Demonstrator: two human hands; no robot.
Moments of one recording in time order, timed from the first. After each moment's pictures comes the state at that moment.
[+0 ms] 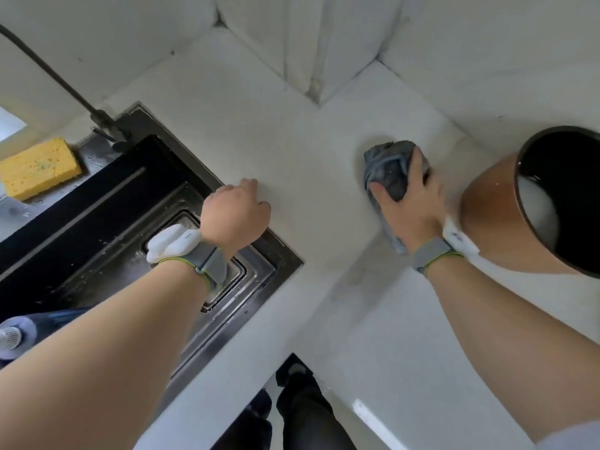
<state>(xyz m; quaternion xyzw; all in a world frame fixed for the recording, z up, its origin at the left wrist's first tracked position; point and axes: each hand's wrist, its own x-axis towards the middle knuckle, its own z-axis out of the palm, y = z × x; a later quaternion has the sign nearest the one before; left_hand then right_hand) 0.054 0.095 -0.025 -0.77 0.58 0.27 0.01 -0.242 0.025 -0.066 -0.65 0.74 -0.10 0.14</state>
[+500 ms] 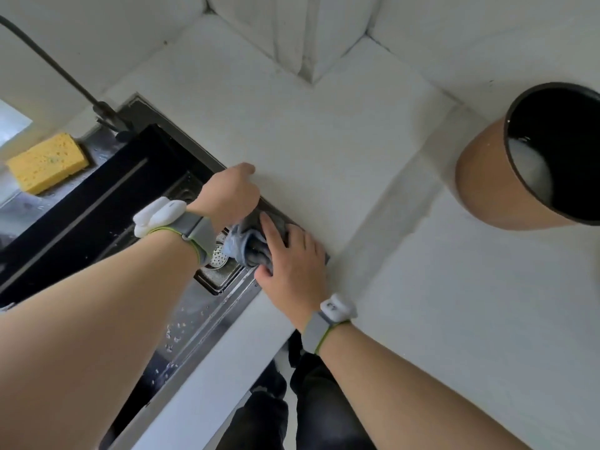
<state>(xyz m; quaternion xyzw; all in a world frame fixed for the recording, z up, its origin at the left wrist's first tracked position) 0.074 0.104 -0.018 -0.76 0.54 0.36 -0.01 -0.080 0.214 -0.072 -0.79 0.59 -0.11 0.15</state>
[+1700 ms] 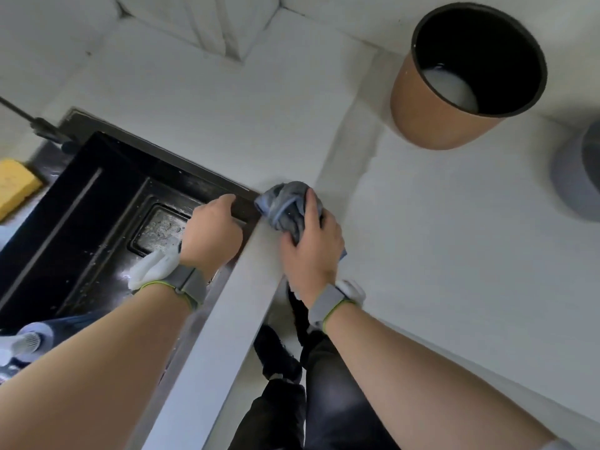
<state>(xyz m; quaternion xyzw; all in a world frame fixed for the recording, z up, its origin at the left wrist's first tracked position) 0.035 0.209 -0.031 -0.71 0.64 0.29 0.00 -0.128 0.270 -0.067 -0.55 0.78 -0.24 0.20</state>
